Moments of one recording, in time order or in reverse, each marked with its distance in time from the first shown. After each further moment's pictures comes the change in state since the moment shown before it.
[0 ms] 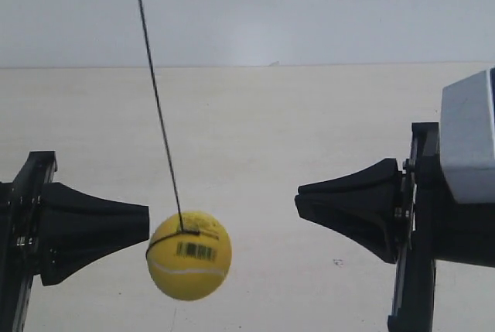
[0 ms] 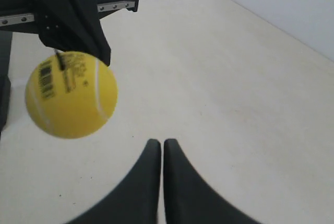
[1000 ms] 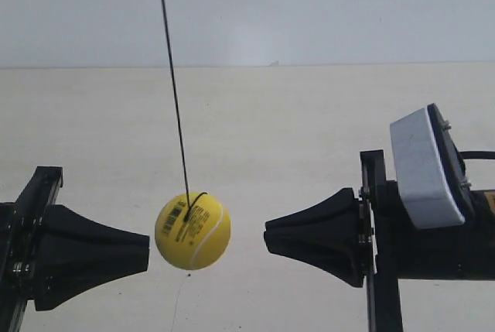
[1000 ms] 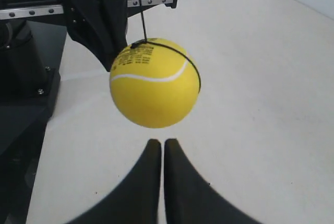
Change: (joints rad) left arm 0.000 0.000 0.000 0.100 -0.005 -0.020; right arm 0.000 0.264 0.000 0.056 -0.219 -0.215
